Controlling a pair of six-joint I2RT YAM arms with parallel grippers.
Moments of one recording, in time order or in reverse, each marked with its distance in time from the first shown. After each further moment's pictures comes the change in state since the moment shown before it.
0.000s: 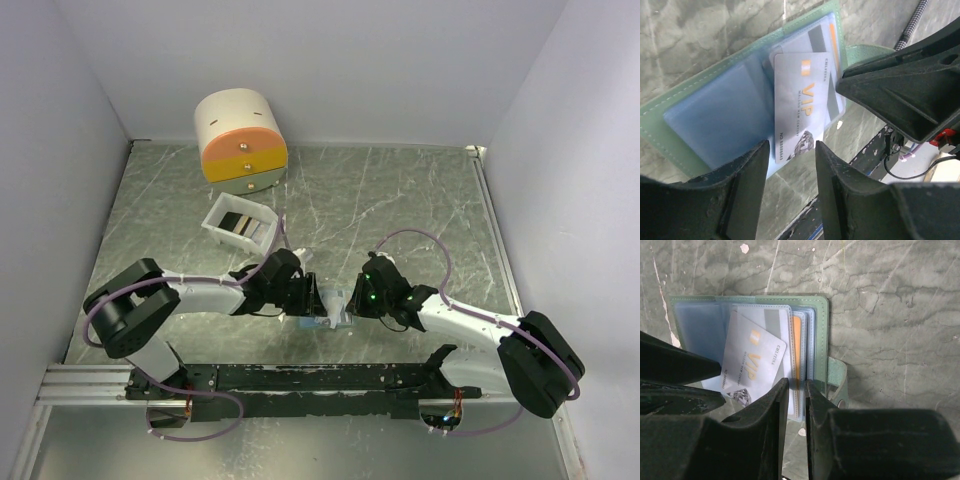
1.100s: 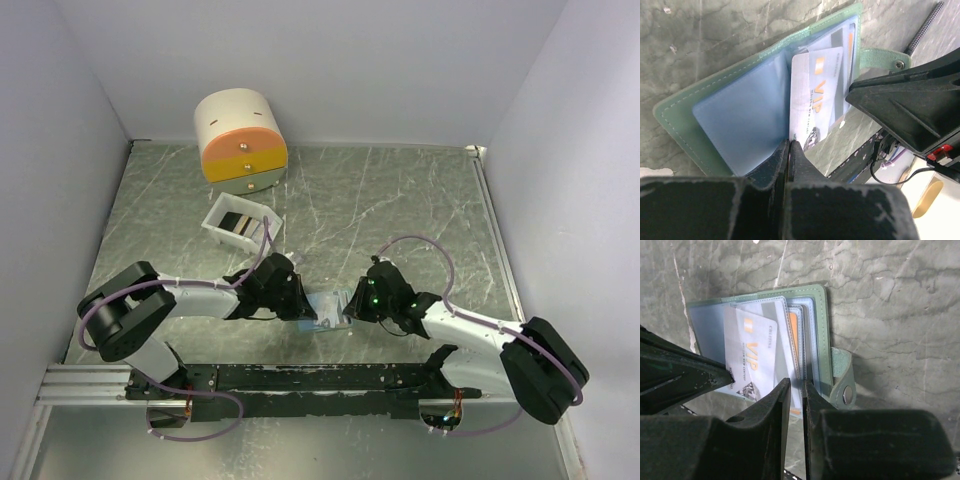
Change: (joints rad) left arm 0.022 -0.023 -0.071 0.037 0.002 -0.174; right arm -0.001 -0.037 -0.062 0.077 -0.054 0.056
